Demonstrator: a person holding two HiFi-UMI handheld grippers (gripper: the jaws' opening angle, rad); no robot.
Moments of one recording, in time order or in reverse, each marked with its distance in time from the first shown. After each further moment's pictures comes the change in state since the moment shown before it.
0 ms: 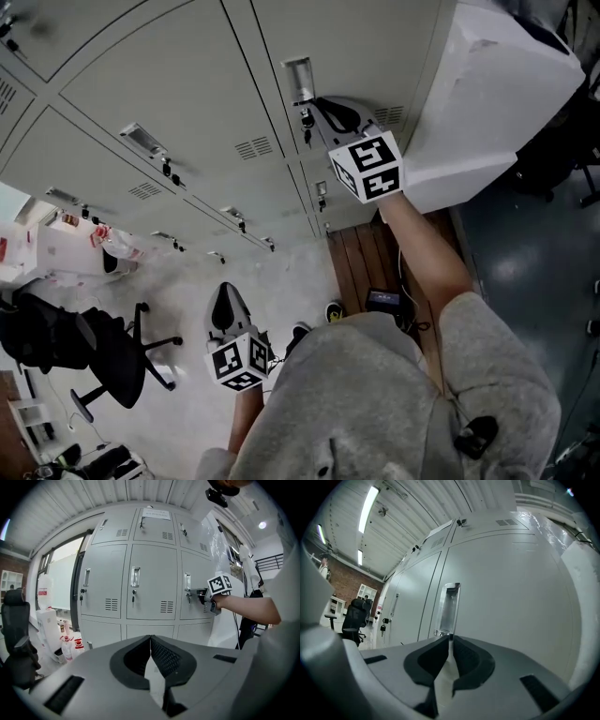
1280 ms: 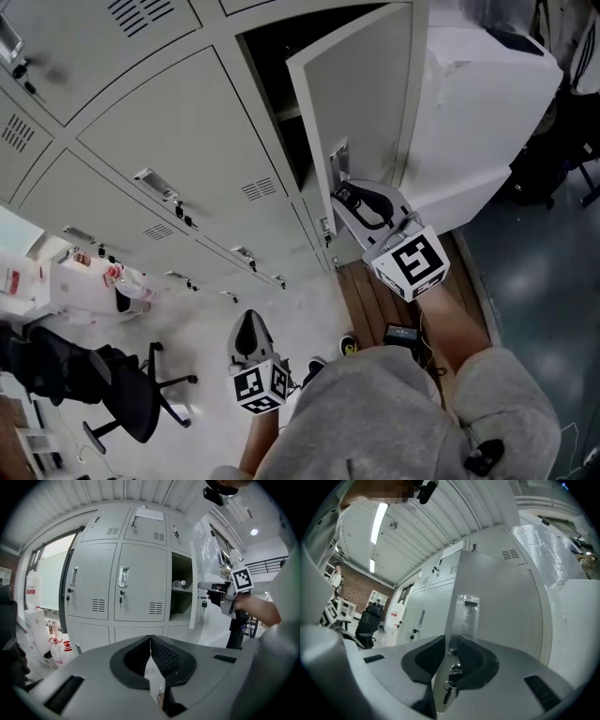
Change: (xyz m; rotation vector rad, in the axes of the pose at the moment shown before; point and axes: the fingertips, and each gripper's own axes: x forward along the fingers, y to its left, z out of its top) left arm 0.002 -0.033 0.000 0.025 -0.006 -0.106; right arm -0.119 0.049 0.032 -0.005 -0.071 0.118
